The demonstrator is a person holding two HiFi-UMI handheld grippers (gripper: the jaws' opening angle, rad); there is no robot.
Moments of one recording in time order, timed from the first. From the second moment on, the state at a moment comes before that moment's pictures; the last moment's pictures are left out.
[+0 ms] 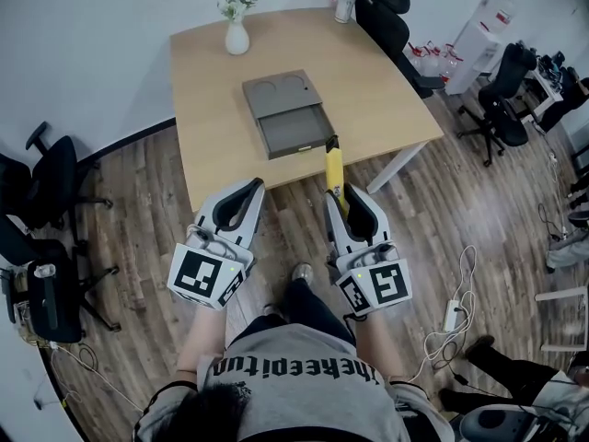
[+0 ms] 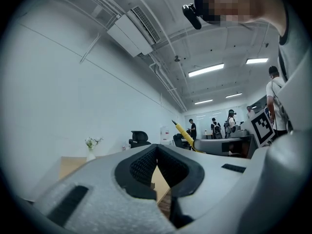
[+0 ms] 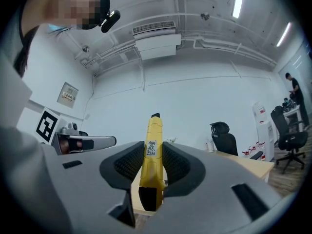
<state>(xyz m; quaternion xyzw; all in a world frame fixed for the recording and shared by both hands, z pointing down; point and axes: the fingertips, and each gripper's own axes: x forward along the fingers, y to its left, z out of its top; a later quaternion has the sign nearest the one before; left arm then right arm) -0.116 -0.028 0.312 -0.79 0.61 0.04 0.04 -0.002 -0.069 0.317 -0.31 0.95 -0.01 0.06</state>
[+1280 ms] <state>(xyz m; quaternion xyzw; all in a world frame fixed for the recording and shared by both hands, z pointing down) -0.120 -0.173 0.309 -0.75 0.65 0.02 0.05 -0.017 -0.230 0.320 -0.25 0.97 -0.02 0.07</state>
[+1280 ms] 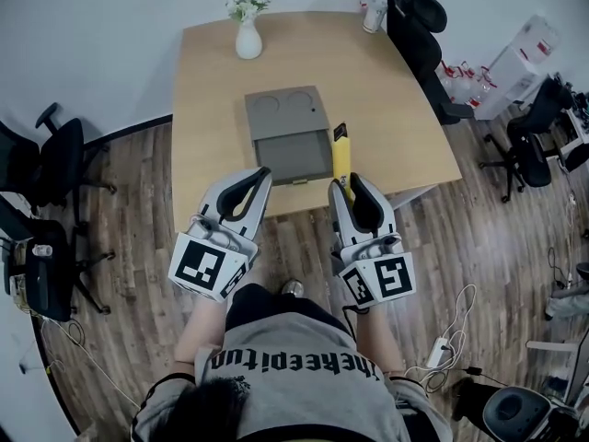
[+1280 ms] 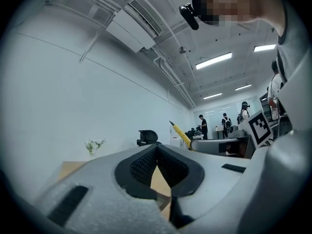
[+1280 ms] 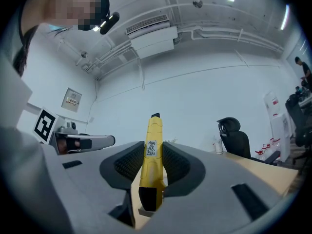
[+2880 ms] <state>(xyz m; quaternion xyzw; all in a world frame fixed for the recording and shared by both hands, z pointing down) -0.215 -0.286 0.322 -0.84 0.55 0.02 0.02 -0.104 -0.321 0.363 -0.39 0.92 -0.07 0.02</state>
